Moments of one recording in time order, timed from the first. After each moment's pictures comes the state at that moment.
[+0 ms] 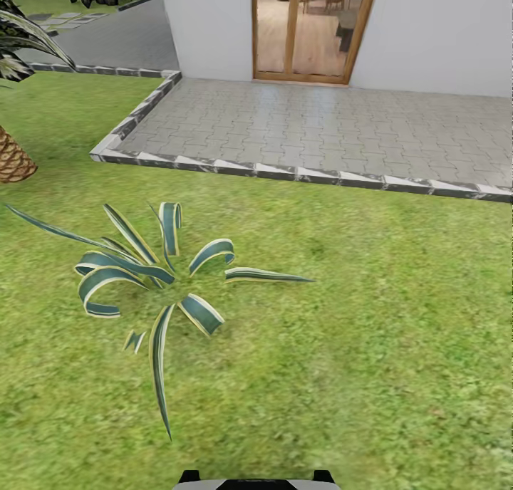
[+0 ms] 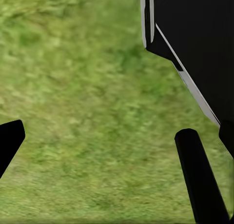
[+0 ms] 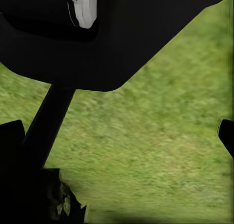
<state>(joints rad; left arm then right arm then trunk) -0.01 0.13 -0.05 -0.01 -0.01 -0.38 0.01 0.00 0.09 0.17 -0.06 0.01 -0.12 0.00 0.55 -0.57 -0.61</state>
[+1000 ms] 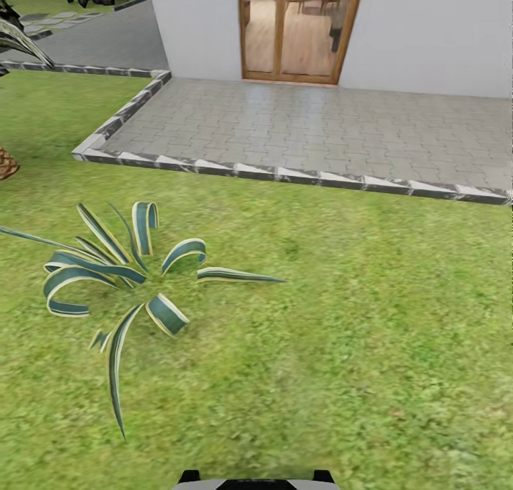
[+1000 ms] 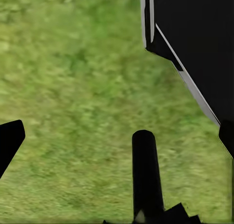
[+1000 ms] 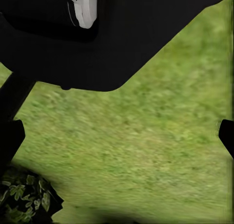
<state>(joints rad) -0.01 0.13 -0.05 -0.01 -0.01 -0.38 0.01 0.00 0.09 0.17 -0.06 0.01 -0.12 0.00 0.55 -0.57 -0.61</state>
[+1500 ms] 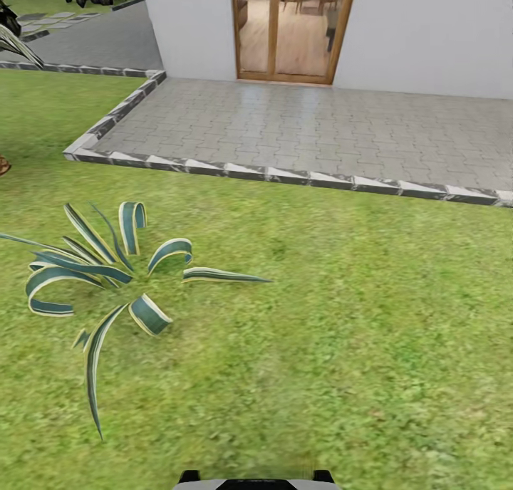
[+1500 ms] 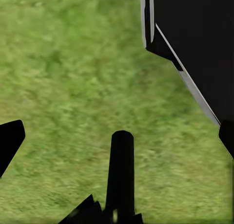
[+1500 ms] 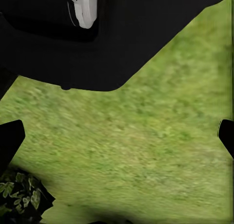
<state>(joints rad) -0.01 0.13 -0.05 -0.01 -0.01 -0.38 0.01 0.00 0.09 0.17 -0.06 0.01 -0.12 0.00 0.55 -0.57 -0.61</state>
